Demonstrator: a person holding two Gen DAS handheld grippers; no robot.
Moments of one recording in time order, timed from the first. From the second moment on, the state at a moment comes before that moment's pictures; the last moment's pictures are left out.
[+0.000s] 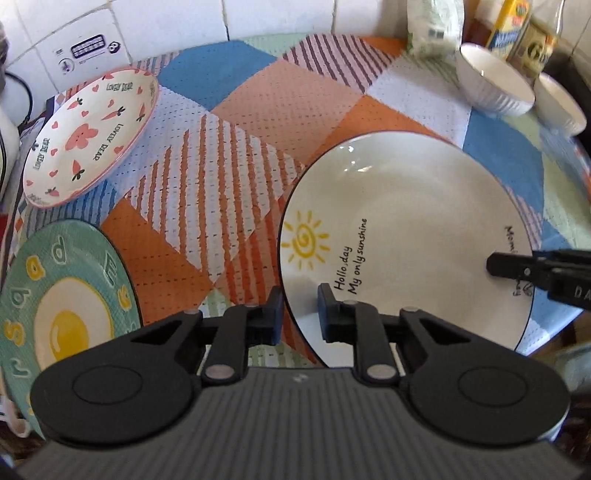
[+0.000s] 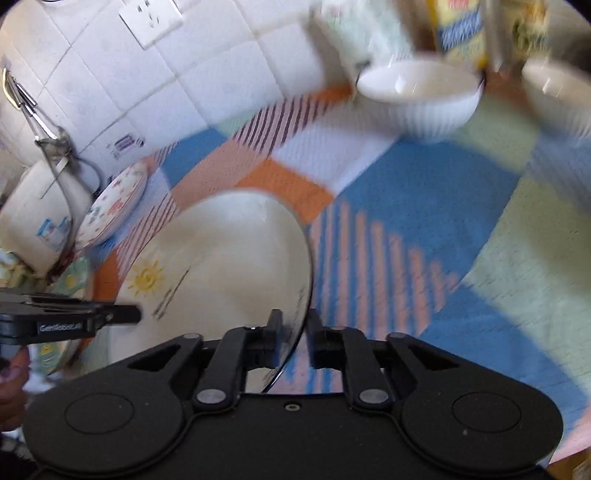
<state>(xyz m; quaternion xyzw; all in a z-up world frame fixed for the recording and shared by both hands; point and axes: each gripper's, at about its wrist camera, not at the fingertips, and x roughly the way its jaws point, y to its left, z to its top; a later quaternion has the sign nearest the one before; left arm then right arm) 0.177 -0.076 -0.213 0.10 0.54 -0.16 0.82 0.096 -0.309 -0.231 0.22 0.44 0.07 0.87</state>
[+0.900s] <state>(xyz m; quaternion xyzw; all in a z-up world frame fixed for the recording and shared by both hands) 0.264 -0.089 -0.159 0.13 0.48 -0.16 0.85 0.158 -0.317 -0.199 0.19 0.37 0.15 0.90</state>
